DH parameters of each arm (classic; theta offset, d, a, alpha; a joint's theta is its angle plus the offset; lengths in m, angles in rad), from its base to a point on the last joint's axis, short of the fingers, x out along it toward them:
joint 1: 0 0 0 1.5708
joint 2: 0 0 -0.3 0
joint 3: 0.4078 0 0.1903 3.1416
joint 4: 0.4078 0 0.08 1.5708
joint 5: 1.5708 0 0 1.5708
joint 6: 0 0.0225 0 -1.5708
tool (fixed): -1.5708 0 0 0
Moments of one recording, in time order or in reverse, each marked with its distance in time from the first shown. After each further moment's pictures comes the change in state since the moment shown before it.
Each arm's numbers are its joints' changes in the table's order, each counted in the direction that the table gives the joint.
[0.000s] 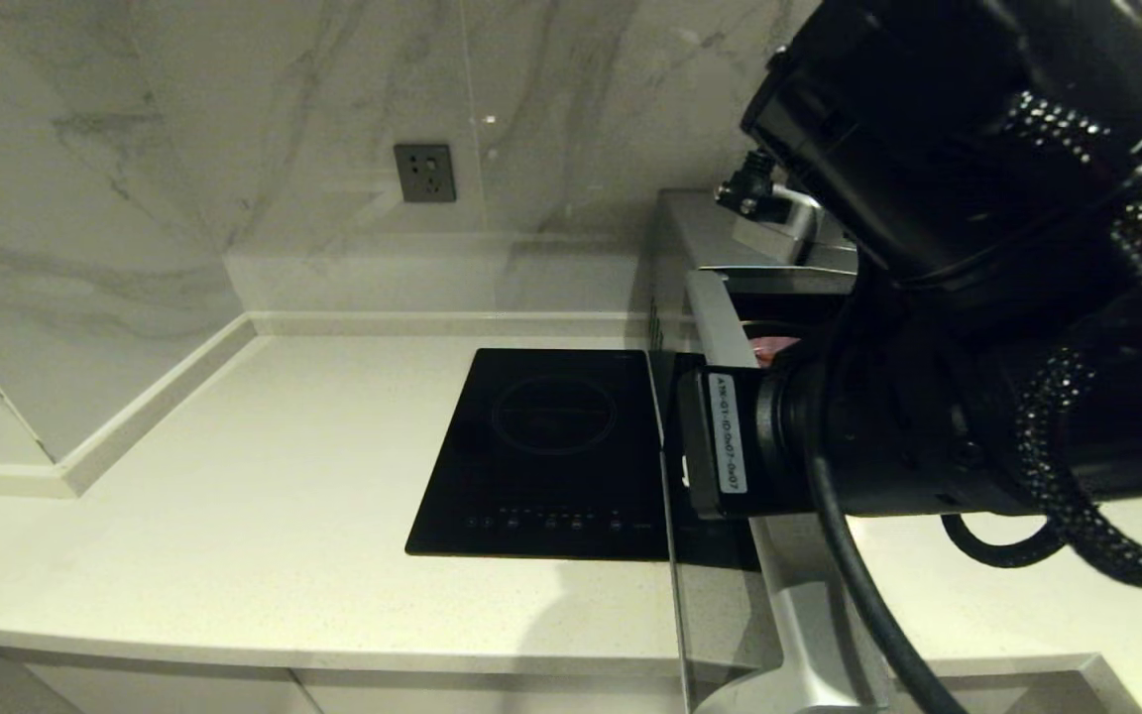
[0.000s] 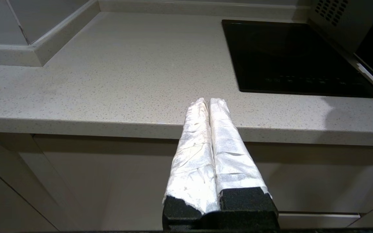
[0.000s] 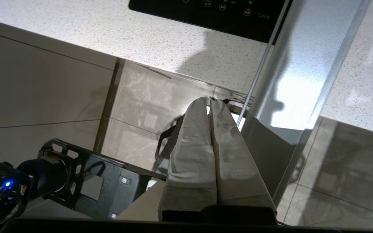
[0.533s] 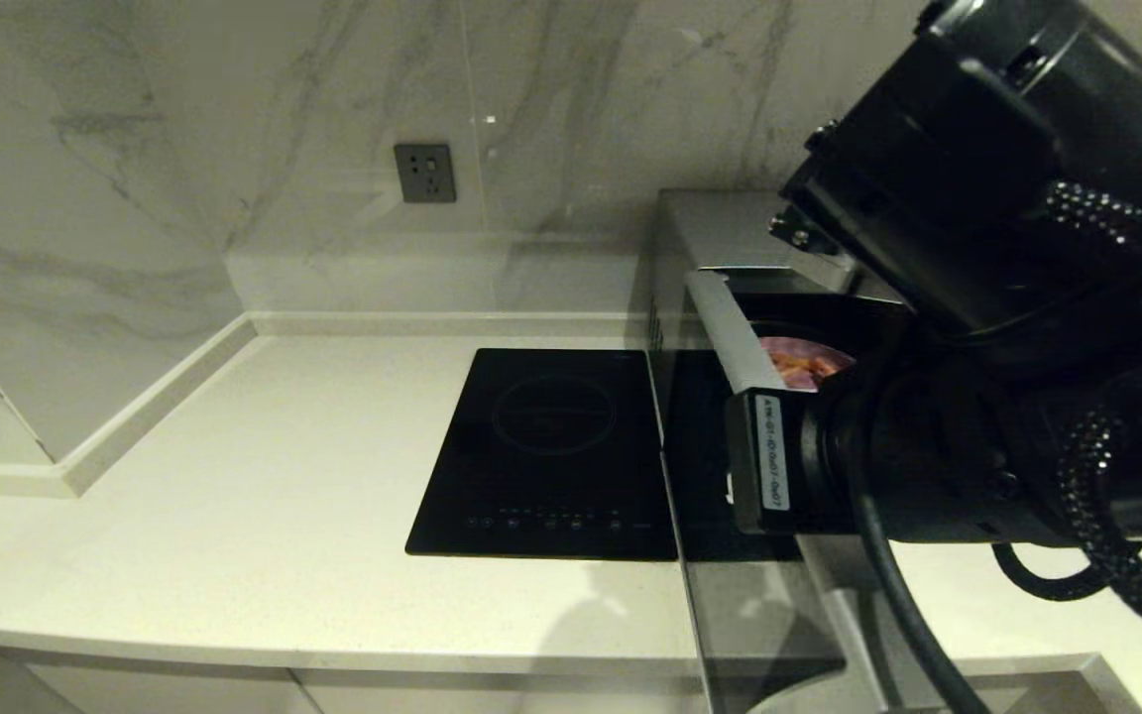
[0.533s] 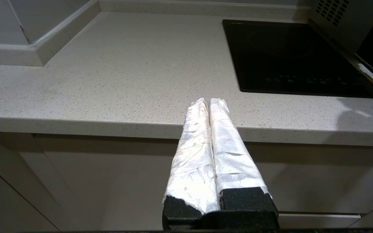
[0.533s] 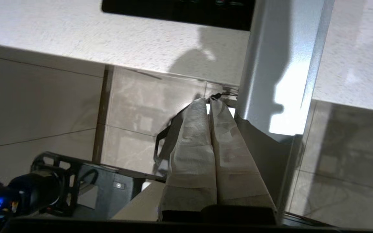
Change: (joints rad) left arm 0.000 0.000 0.000 0.000 0.000 0.000; right arm -0.026 0.055 -0.112 0.004 -0.041 0.096
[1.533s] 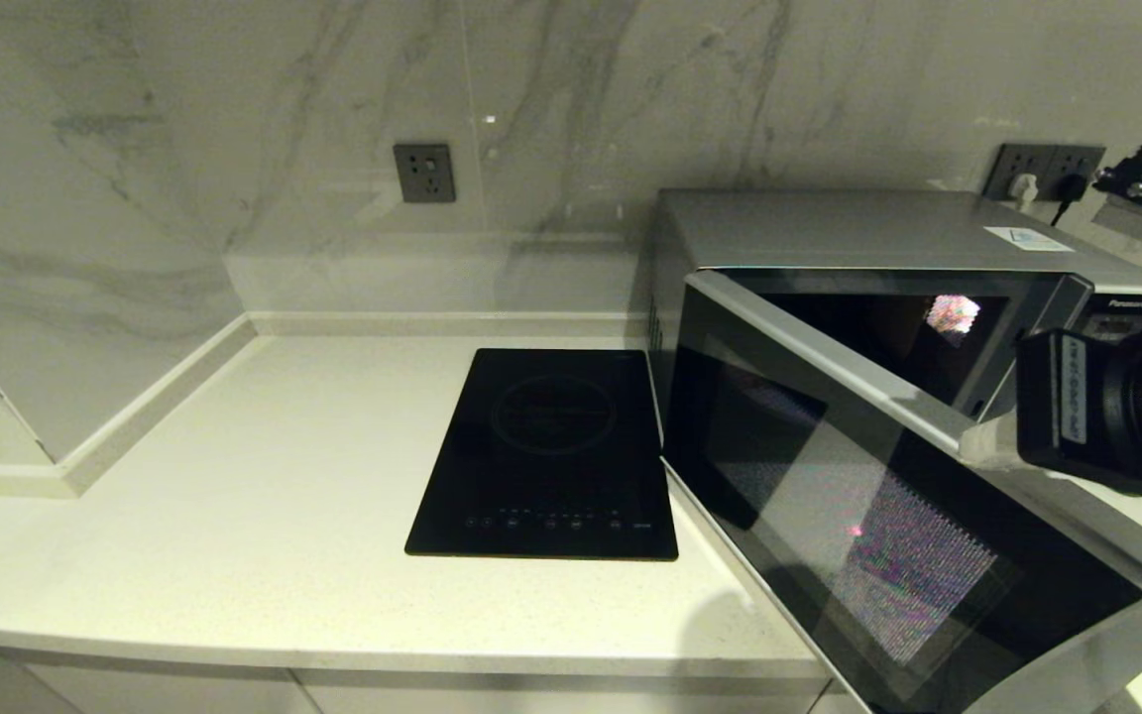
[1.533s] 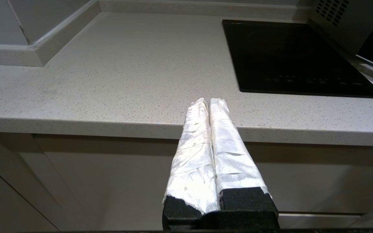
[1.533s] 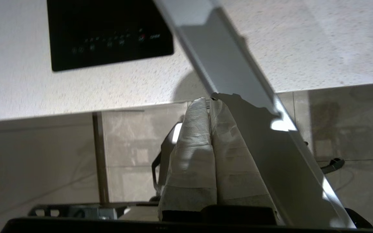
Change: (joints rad) left arm 0.000 0.000 0.000 0.000 0.000 0.000; right arm -0.231 0.261 -0.226 -0.005 -0.028 0.033
